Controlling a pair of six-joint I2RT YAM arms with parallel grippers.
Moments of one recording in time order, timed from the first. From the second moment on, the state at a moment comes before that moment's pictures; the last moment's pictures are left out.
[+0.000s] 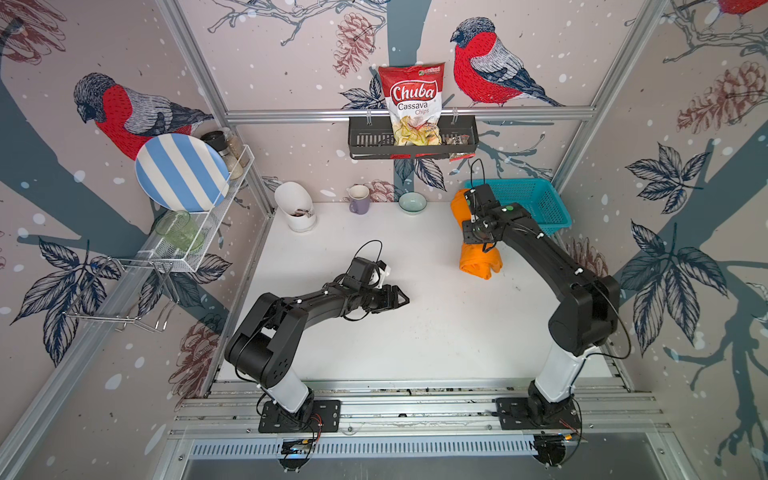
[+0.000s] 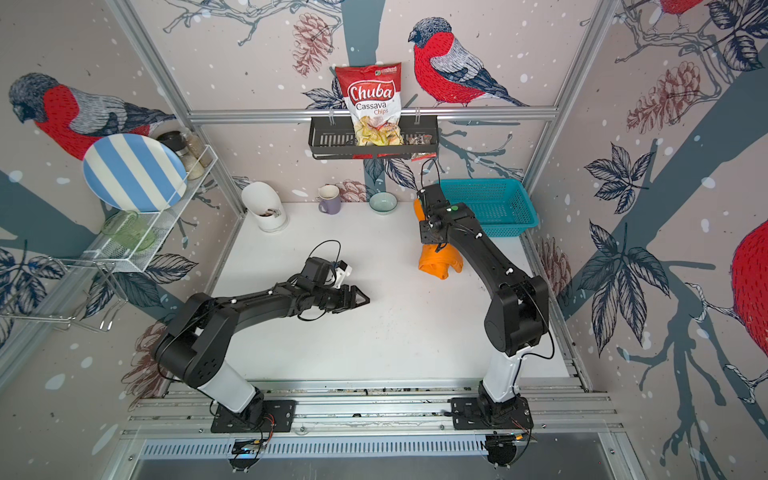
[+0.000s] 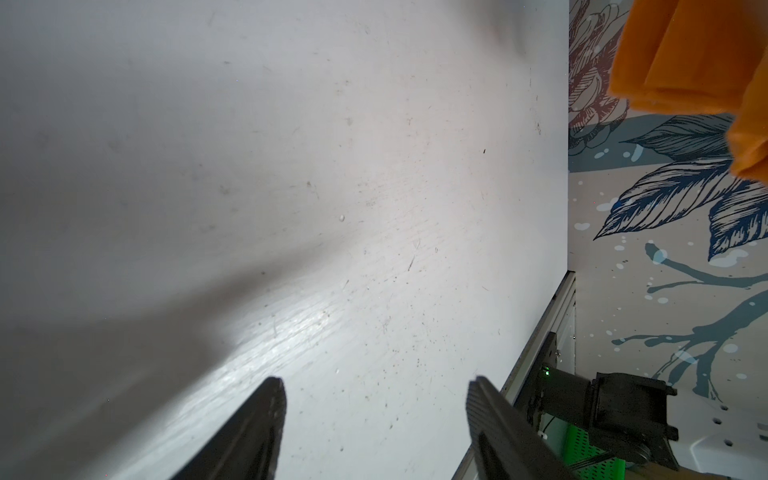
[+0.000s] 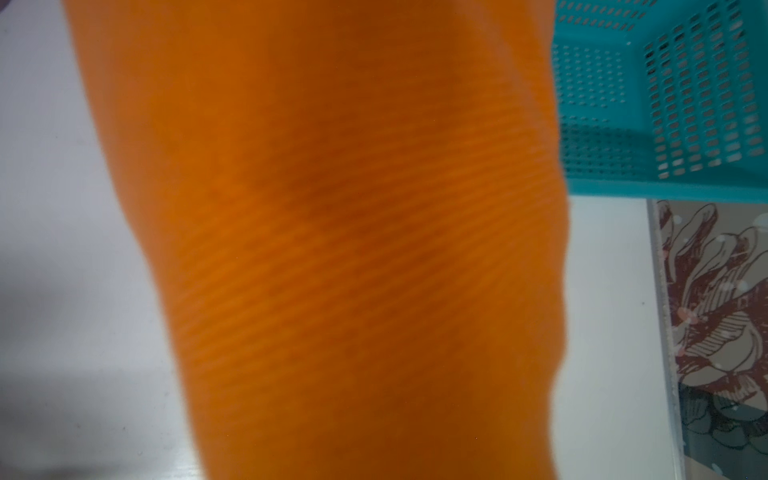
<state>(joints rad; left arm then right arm) -0.49 1.63 0.79 -0.05 0.62 -0.59 0.42 1.84 1.81 -0.96 0.29 0.19</state>
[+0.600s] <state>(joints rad) -0.51 1.64 0.74 -0.02 0.66 -0.59 0.17 2.24 2.33 -0.88 -0.01 0.10</state>
